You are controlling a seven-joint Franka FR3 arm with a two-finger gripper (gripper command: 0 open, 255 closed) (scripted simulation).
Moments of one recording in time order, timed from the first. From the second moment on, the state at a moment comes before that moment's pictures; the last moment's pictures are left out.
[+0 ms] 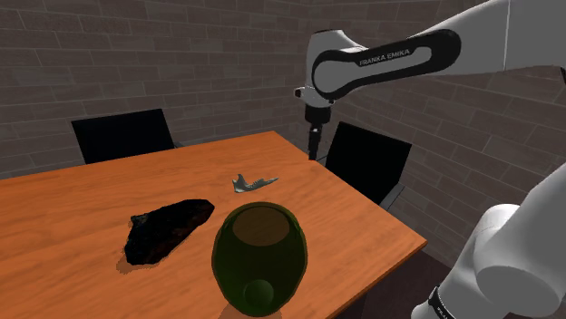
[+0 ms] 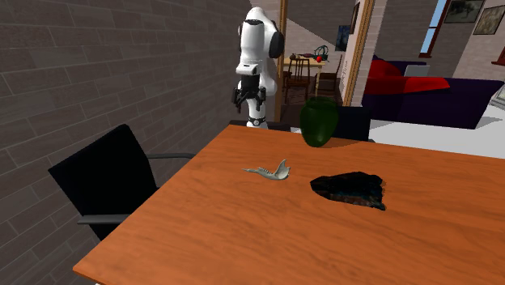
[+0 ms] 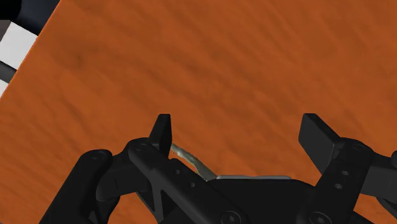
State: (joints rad) arm 0.08 -0.19 -0.03 -2.11 -0.08 1.91 -0.52
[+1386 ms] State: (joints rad) arm 0.17 0.57 0.05 -1.46 -0.18 1.94 -1.04
